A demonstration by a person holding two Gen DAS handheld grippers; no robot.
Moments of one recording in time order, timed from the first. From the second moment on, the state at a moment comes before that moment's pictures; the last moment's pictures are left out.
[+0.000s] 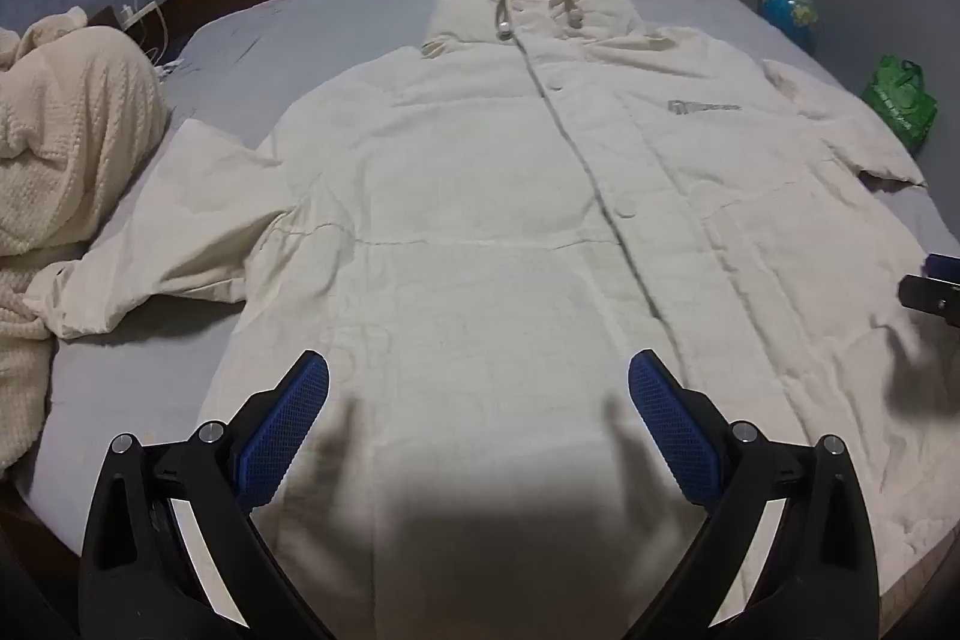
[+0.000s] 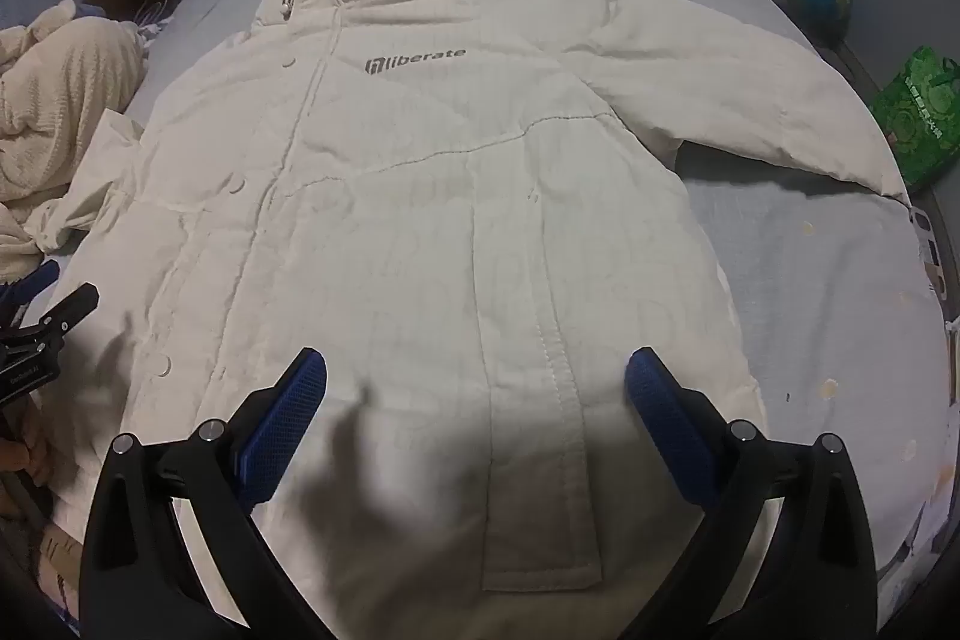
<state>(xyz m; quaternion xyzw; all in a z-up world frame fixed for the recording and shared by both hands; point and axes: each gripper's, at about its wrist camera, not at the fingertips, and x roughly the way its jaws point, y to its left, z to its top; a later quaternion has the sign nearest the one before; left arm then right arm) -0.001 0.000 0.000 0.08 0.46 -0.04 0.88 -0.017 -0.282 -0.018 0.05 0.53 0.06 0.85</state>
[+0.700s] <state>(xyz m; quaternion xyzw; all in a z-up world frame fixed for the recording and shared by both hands) -0.002 -0.013 -0.009 0.09 0.47 -0.05 0.88 -0.024 -0.286 -0.004 0.07 0.51 0.07 0.85</state>
